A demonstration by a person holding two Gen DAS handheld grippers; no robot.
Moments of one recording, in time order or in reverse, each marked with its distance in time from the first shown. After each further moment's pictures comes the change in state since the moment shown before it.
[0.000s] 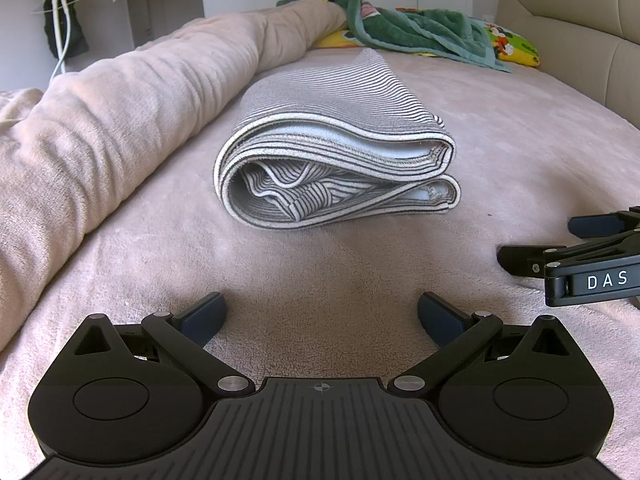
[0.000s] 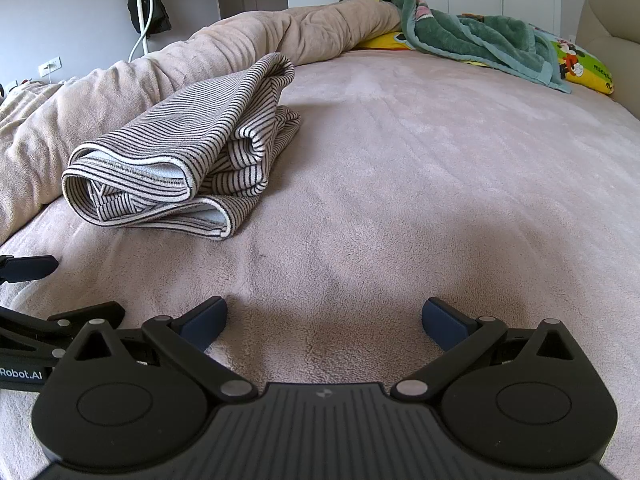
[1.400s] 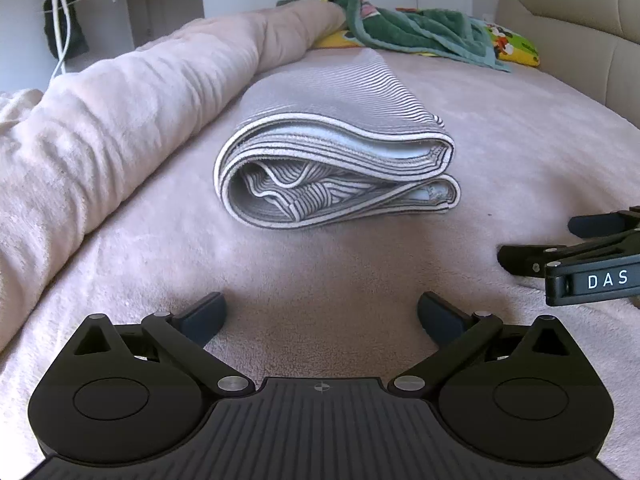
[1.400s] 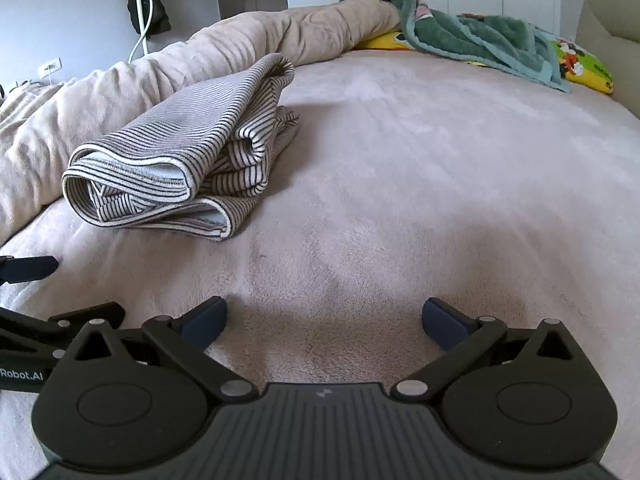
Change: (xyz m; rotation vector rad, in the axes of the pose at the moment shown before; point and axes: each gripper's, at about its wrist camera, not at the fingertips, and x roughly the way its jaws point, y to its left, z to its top) left arm 0.001 0.003 -0.001 0.002 -0.001 -0.001; right arm 0.000 -0.001 -0.001 0.003 -0.001 0.002
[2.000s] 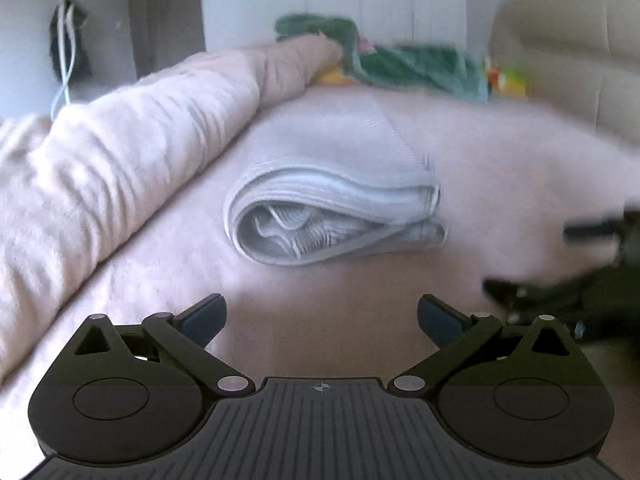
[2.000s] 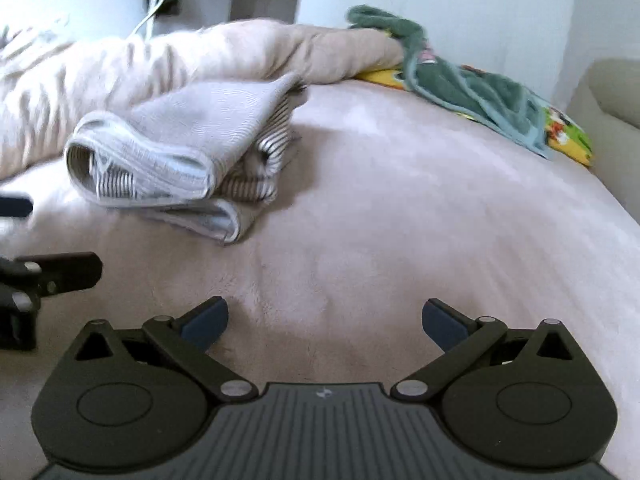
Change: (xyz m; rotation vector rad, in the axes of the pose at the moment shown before) left arm -0.004 -0.007 0.001 0.038 -0.052 0.025; right arm -0.004 0.033 -0.004 -0.193 -0.051 -0.140
